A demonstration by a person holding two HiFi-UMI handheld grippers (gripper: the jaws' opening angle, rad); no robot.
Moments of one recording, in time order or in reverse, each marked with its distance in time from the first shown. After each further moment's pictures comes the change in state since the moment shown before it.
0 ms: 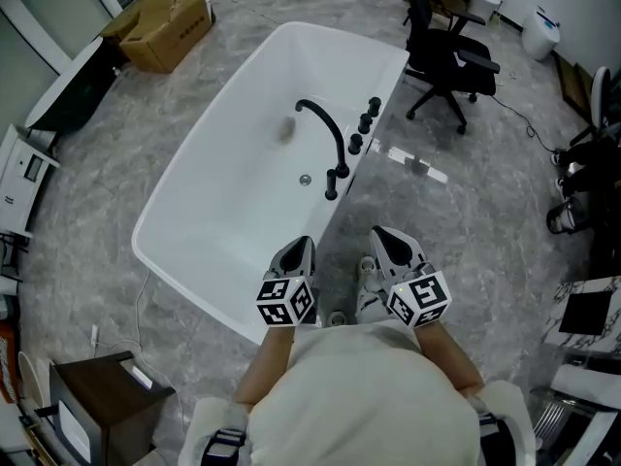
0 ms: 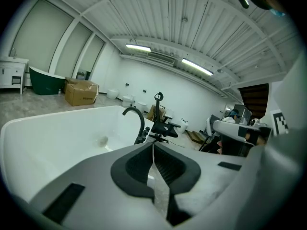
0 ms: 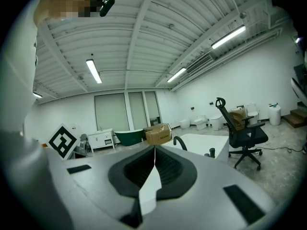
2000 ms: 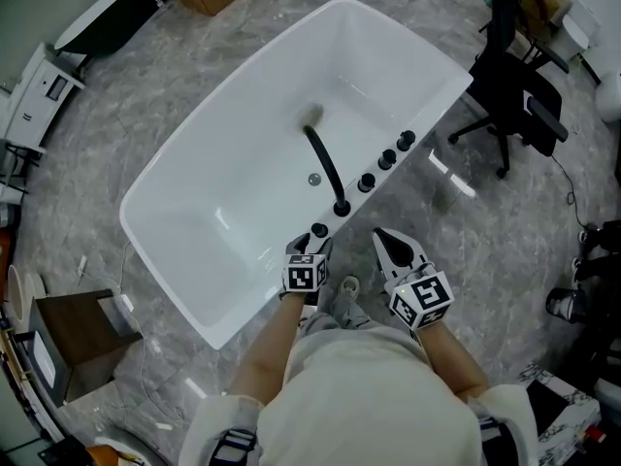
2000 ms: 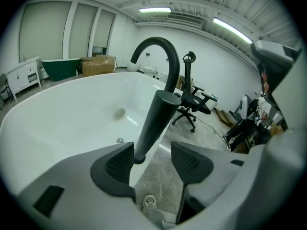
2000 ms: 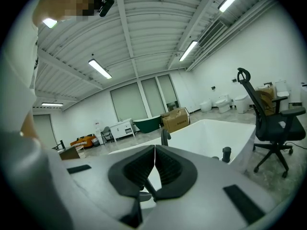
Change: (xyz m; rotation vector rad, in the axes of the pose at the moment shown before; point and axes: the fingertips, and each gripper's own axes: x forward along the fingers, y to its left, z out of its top) left arm 0.262 0.078 -0.097 -0.093 0.354 0.296; right arm 0.169 -0.168 0.002 0.032 0.204 0.309
